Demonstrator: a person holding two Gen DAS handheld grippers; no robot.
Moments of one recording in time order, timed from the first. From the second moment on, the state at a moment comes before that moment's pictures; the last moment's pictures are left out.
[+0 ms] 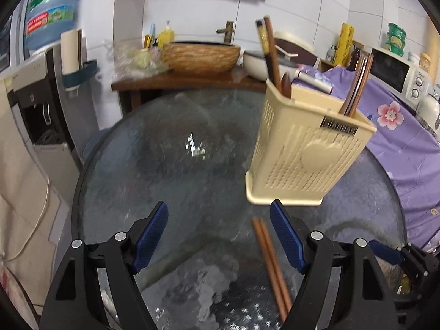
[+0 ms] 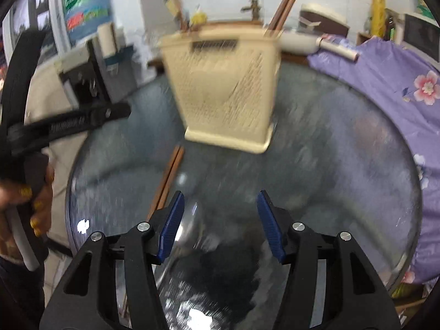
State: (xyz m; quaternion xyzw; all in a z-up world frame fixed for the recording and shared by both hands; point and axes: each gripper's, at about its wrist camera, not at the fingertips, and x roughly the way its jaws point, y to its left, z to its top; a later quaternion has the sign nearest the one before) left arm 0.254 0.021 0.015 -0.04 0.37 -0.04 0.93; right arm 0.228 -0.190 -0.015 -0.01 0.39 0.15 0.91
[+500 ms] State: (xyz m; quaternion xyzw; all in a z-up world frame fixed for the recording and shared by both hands) left arm 0.229 0.017 -0.011 -0.03 0.40 -0.06 0.92; right arm 0.198 -0.153 -0.054 -0.08 0.43 0.15 0.89
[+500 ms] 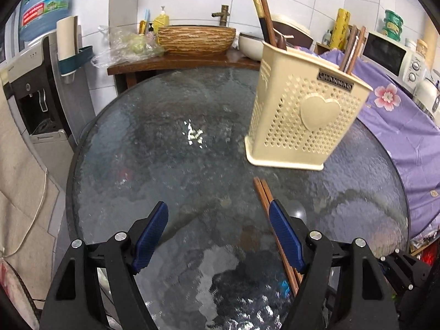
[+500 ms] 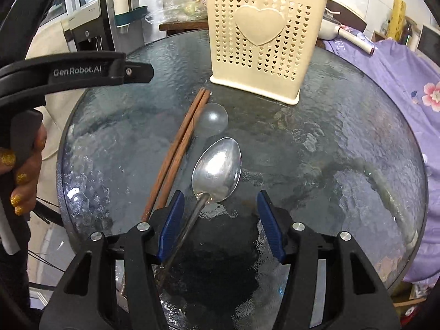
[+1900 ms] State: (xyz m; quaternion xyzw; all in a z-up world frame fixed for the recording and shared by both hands) left arm 0.197 -0.035 -0.045 0.03 0.46 -0.13 0.88; right arm 0.198 -0.186 -0.050 -0.05 0.43 0.14 0.89
